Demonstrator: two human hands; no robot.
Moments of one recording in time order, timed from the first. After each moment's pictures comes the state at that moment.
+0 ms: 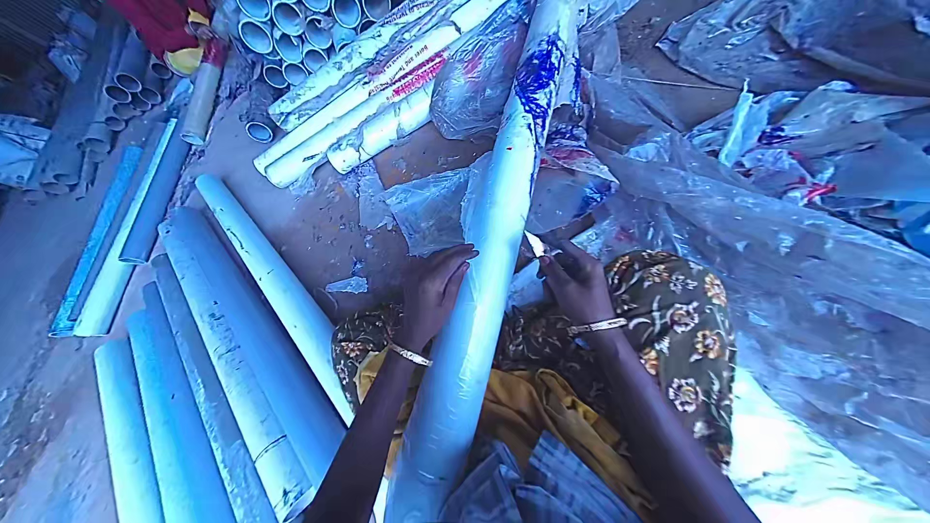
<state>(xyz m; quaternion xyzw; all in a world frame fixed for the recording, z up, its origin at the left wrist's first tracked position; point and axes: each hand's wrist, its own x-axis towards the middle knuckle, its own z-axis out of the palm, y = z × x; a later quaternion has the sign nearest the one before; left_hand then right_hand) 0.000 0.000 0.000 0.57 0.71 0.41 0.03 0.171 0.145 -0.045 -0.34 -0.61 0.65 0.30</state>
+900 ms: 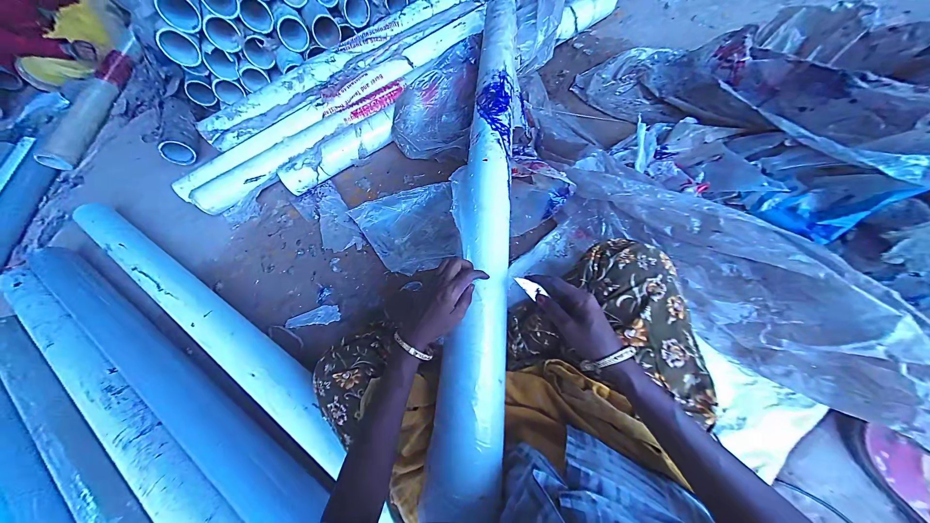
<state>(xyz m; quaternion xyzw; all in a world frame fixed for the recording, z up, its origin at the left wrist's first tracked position) -0.038 -0.004 -0.041 0.70 0.62 0.35 0.10 0.196 0.086 -0.034 -0.36 -0.75 0.51 0.22</state>
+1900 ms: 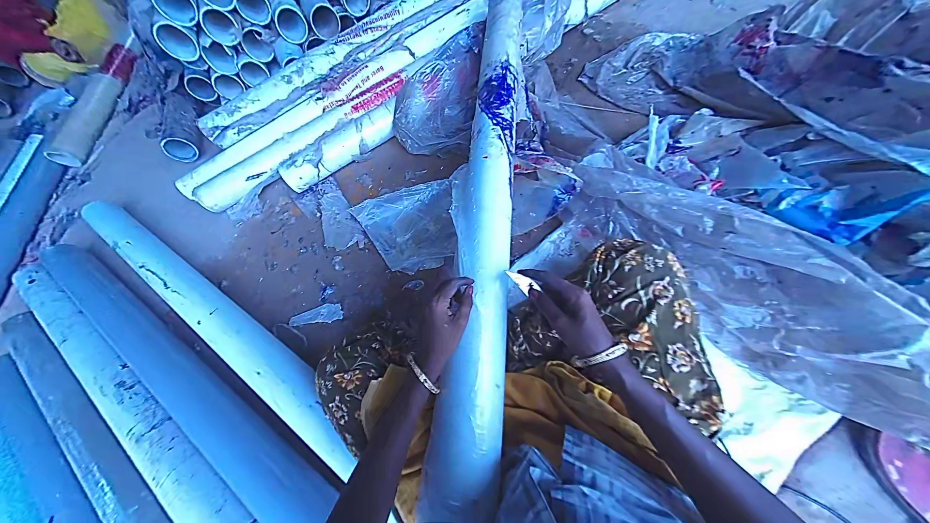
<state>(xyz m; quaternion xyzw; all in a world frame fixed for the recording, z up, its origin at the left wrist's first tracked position) 0.000 -0.019 -0.037 0.51 0.73 0.44 0.05 0.179 0.089 -0.028 -0.37 -0.73 0.53 0.22</state>
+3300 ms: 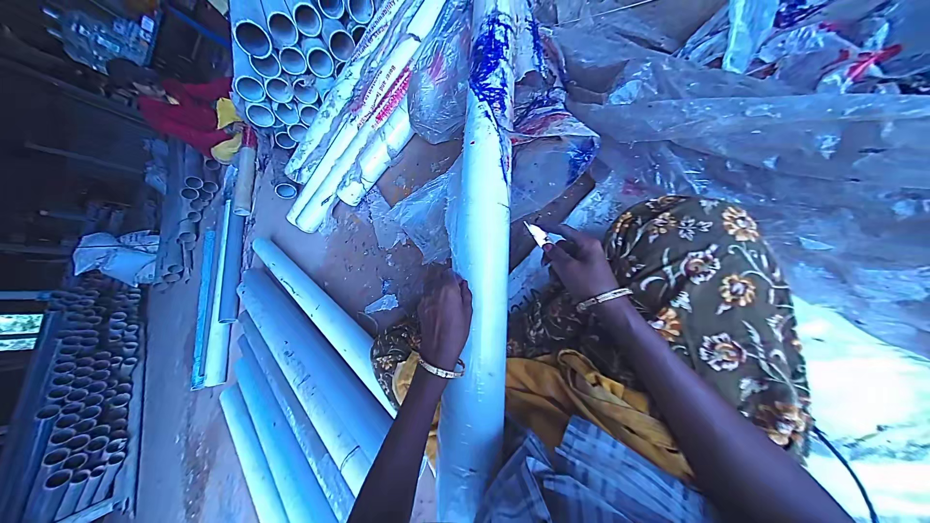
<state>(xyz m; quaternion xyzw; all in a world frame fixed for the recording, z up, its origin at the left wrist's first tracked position) 0.061 0.028 0.044 0.38 0.92 -0.06 0.10 0.180 0.149 -0.074 -0.39 -0.52 0.71 0.26</state>
